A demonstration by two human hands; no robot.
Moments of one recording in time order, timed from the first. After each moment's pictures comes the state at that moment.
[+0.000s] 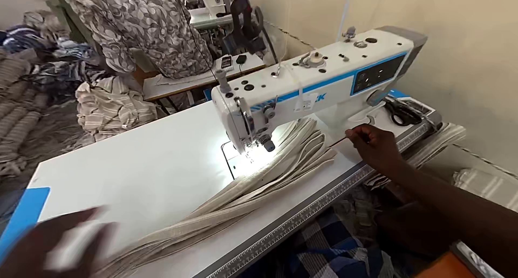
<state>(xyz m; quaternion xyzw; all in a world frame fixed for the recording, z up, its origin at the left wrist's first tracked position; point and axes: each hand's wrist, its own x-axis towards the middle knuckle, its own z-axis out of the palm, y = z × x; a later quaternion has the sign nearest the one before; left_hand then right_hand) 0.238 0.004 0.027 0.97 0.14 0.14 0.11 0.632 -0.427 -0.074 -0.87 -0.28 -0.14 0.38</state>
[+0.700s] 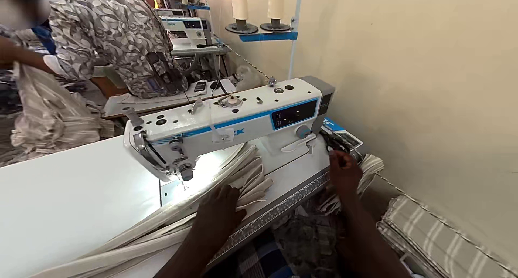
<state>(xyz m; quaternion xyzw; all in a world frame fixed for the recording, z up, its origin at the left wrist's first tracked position) 0.474 -0.236 -0.068 1.00 0.07 0.04 0.05 0.685 -0.529 -0.107 -0.84 -0.08 -0.27 0.46</state>
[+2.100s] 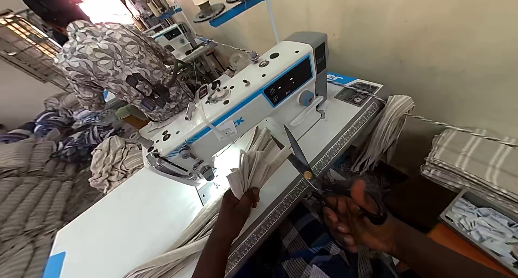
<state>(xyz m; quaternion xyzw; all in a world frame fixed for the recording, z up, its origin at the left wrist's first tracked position) 0.459 -0.195 -0.080 0.79 0.01 0.09 0.60 0.510 -0.518 -0.122 -0.19 -0.23 0.54 0.79</state>
